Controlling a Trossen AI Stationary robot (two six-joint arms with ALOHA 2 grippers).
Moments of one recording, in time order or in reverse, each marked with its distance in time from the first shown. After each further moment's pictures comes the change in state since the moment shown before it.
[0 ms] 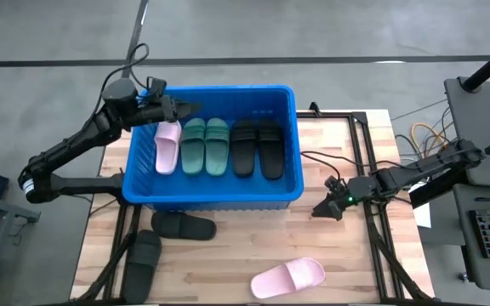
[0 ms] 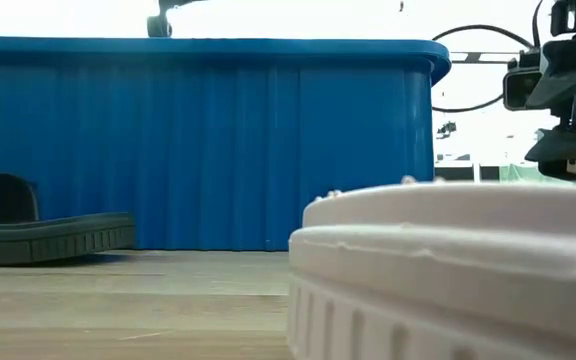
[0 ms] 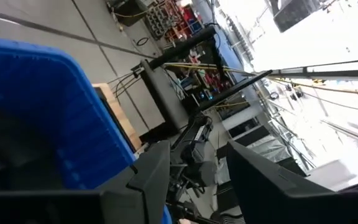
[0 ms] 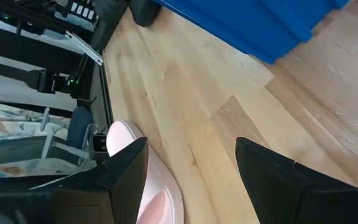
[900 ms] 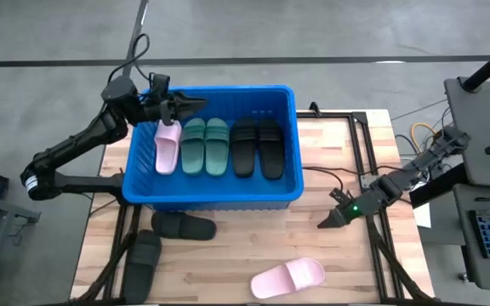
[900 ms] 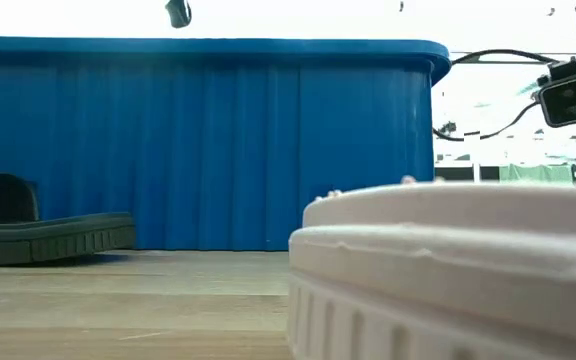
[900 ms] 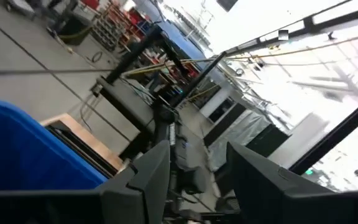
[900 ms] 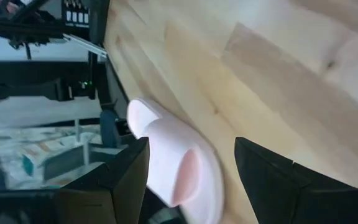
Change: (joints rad) left arm -0.001 0.048 -0.002 0.218 0.135 0.187; right arm 0.285 0.015 -0.026 0.024 0.164 0.442
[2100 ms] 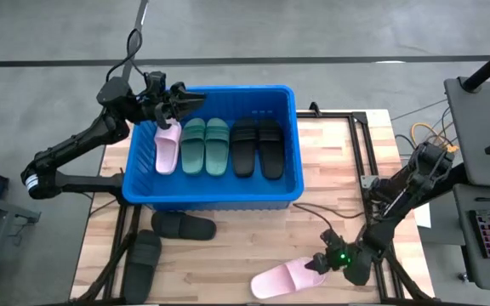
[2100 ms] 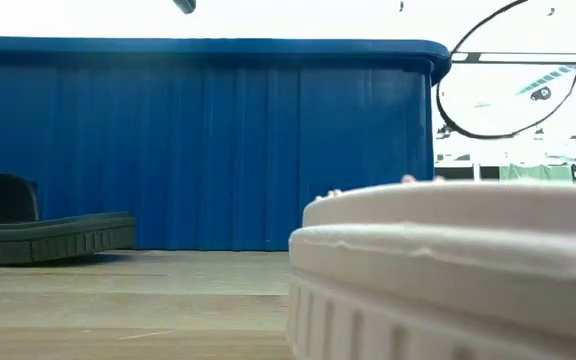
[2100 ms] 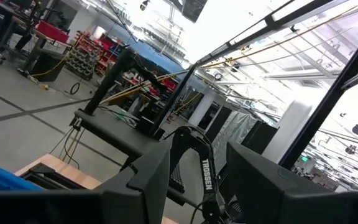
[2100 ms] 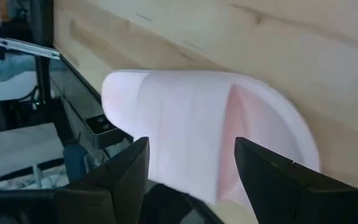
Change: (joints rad) left arm -0.012 0.009 -0.006 0.156 0.031 0.103; right arm 0.370 0.860 0.520 0.000 0.337 0.478
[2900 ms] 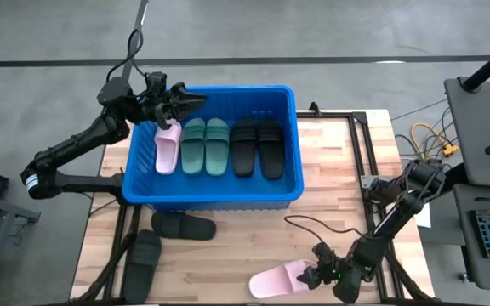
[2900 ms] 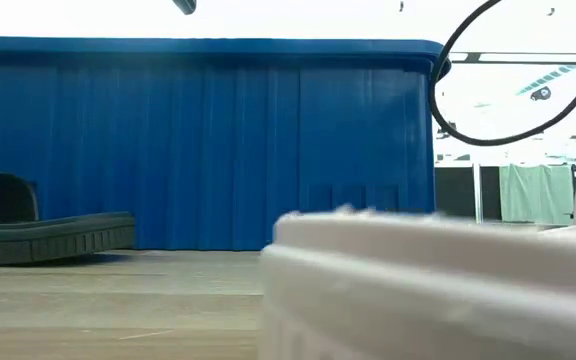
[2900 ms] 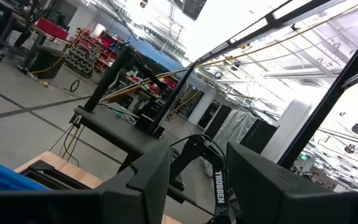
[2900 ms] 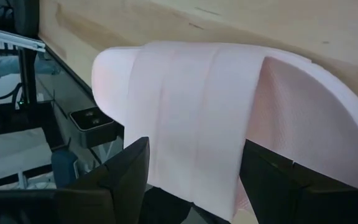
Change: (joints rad) left arm -0.003 0.001 -0.001 -0.007 0.004 -0.001; right arm 0.012 0.223 0.173 -0.002 0.023 0.021
